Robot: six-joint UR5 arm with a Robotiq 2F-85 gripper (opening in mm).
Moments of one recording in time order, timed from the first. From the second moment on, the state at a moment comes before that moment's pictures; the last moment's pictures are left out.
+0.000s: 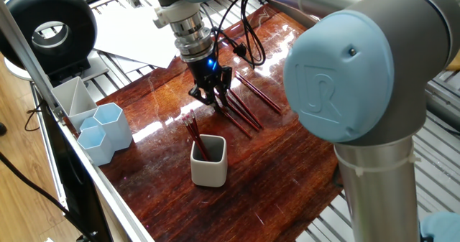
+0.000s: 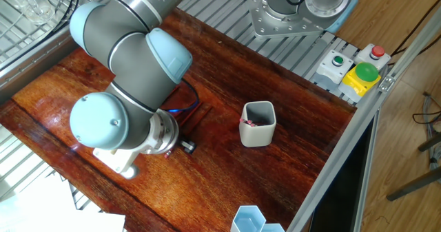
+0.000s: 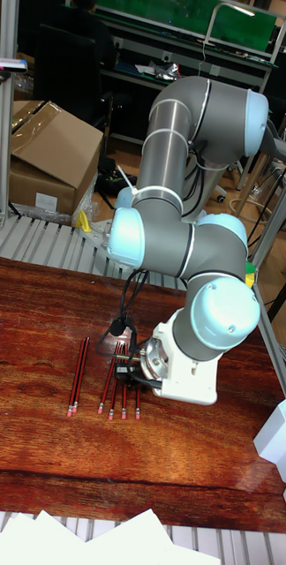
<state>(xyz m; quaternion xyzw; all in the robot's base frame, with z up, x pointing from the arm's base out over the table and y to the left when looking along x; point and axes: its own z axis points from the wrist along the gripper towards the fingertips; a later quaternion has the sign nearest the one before) 0.558 0.049 0.003 0.02 -0.98 0.04 0.21</state>
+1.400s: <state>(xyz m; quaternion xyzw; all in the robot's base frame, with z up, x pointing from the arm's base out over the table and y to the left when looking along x) 0.556 0.056 0.015 -0.01 -0.98 0.05 0.21</state>
